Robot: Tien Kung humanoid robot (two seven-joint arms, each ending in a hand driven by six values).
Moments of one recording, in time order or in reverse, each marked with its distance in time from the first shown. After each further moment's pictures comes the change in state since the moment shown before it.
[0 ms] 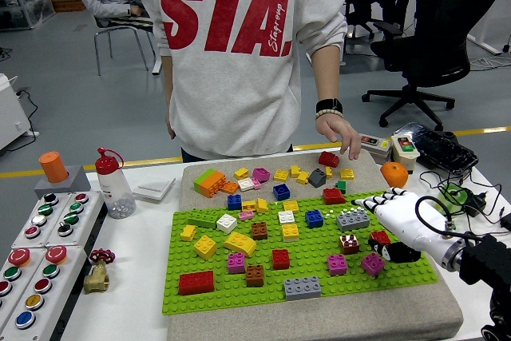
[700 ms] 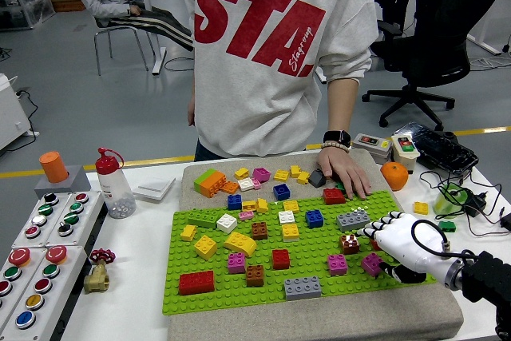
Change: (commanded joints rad) left arm -0.007 0.002 0.001 0.000 0.003 -0.002 0.004; right arm 0.045 -0.019 -0.156 -0.088 0.000 -0.059 0.033
